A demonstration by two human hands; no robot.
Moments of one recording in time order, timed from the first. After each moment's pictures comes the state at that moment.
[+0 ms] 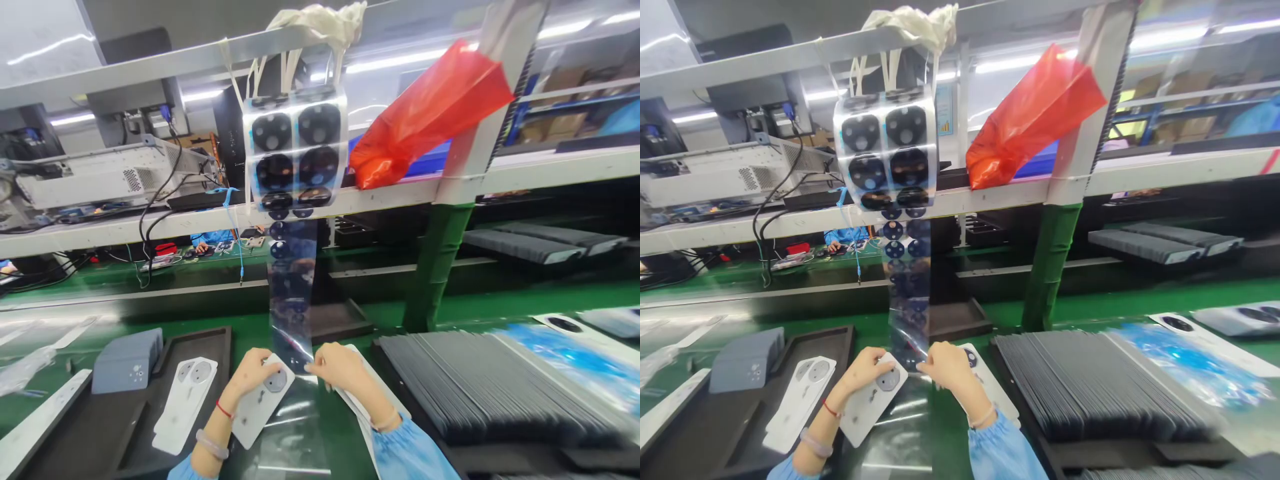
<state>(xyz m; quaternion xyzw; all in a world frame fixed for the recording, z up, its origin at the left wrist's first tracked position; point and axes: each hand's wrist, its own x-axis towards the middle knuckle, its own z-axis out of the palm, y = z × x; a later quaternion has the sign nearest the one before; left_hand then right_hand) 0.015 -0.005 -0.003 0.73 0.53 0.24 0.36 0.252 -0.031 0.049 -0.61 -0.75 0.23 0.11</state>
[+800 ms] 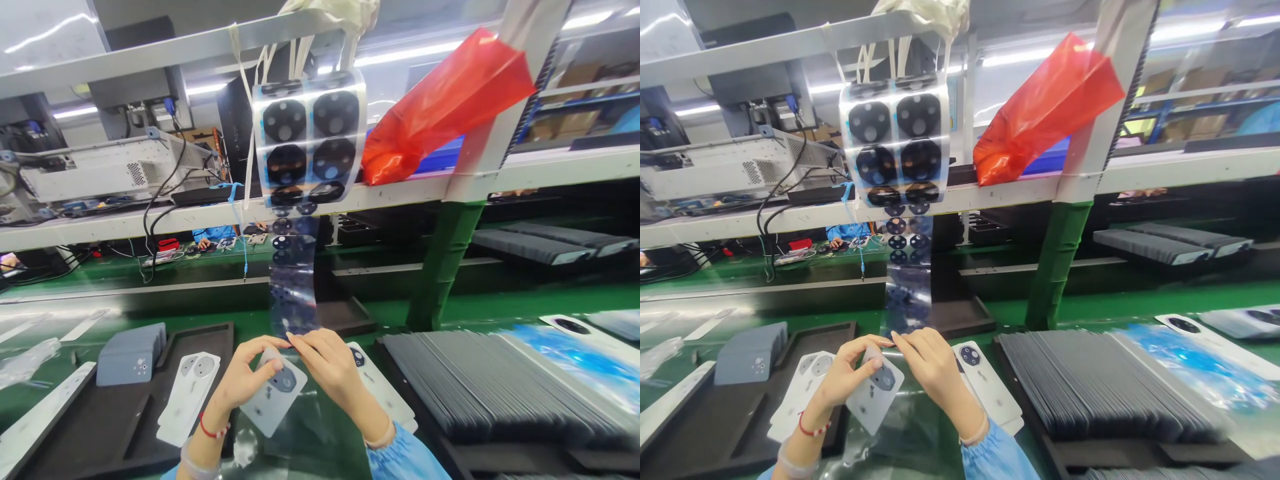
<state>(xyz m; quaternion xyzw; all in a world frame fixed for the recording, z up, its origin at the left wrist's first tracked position) 0.022 -0.070 0.081 0.72 0.38 0.45 0.36 0.227 -0.053 0.057 -0.25 -0.76 -0.23 0.56</state>
